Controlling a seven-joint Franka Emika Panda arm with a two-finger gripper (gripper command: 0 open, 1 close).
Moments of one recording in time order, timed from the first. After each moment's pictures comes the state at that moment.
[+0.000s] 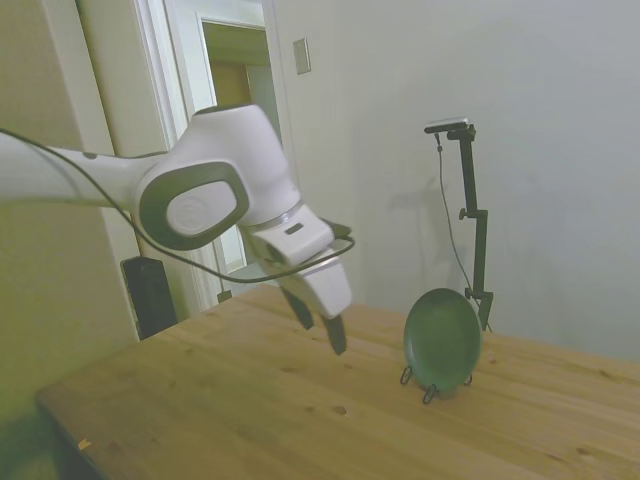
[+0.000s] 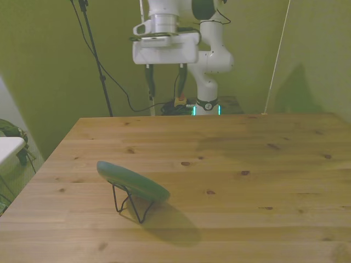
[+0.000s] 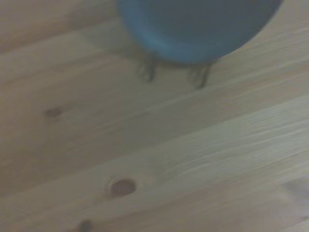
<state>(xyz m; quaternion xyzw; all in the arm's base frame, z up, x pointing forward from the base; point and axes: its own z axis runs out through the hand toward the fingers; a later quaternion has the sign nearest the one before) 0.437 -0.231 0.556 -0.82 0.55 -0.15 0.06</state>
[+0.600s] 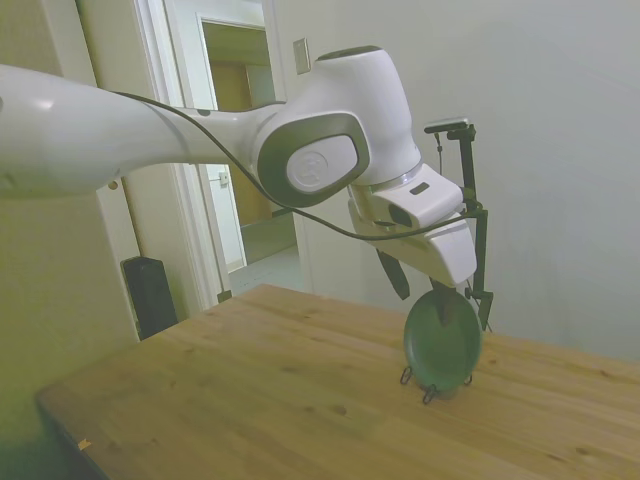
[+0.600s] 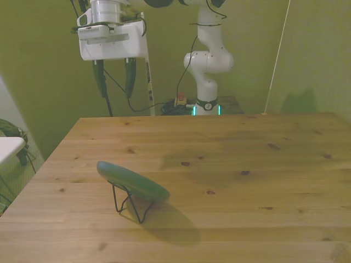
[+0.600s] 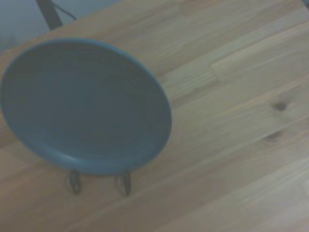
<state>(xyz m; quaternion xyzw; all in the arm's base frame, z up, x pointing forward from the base) 0.503 -0.334 0.584 -0.78 0.59 -0.18 0.09</state>
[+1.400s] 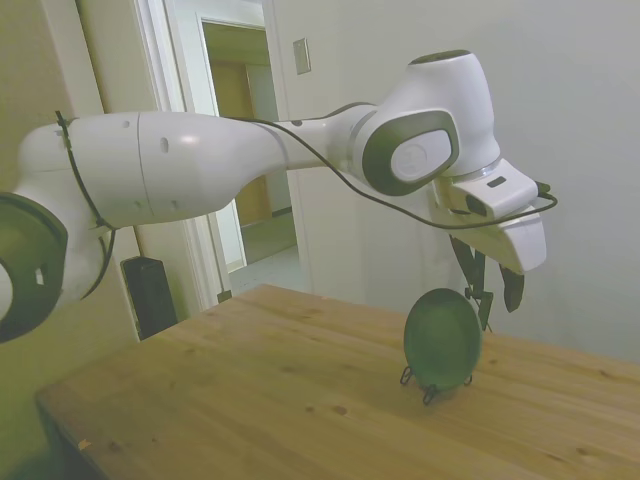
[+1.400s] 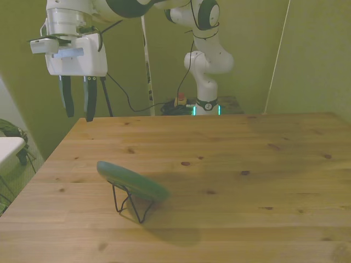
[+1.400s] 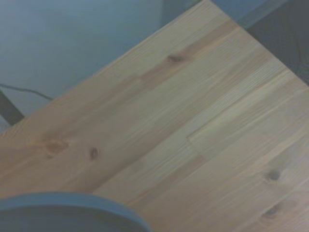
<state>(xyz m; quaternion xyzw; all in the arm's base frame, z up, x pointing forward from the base) 0.596 -0.392 0.587 -0.75 0.64 -0.15 0.07</state>
